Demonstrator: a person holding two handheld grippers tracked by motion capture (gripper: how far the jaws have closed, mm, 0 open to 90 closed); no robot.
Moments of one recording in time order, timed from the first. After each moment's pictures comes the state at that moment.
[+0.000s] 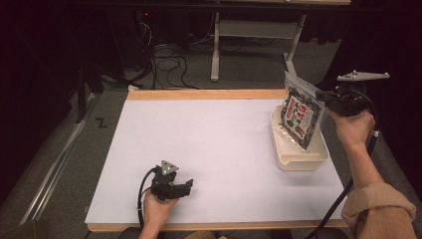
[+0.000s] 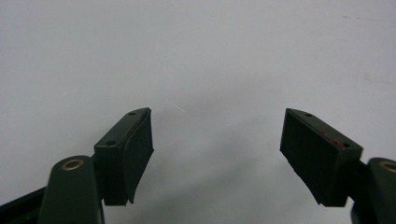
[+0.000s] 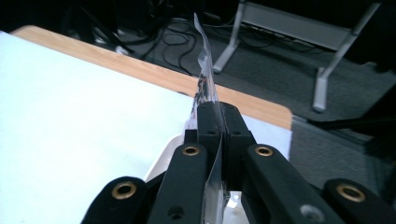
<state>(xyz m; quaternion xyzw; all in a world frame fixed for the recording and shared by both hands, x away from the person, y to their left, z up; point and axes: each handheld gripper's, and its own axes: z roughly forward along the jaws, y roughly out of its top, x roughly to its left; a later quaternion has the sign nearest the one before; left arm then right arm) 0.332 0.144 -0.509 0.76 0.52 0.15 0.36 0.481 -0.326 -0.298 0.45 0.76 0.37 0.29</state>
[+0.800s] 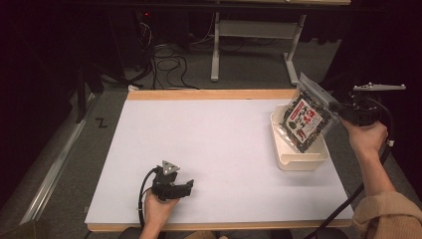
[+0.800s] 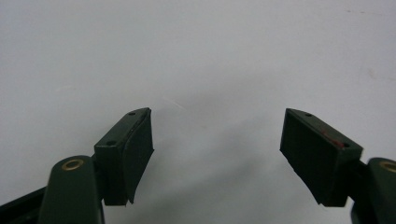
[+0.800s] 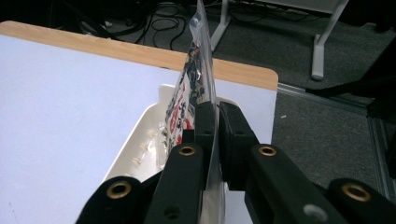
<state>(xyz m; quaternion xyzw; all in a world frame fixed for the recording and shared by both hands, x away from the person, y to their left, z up) 0.334 0.142 -0.511 0.76 0.53 0.15 0.35 0.476 -0.371 -0.321 0.51 0.74 0.36 0.26</state>
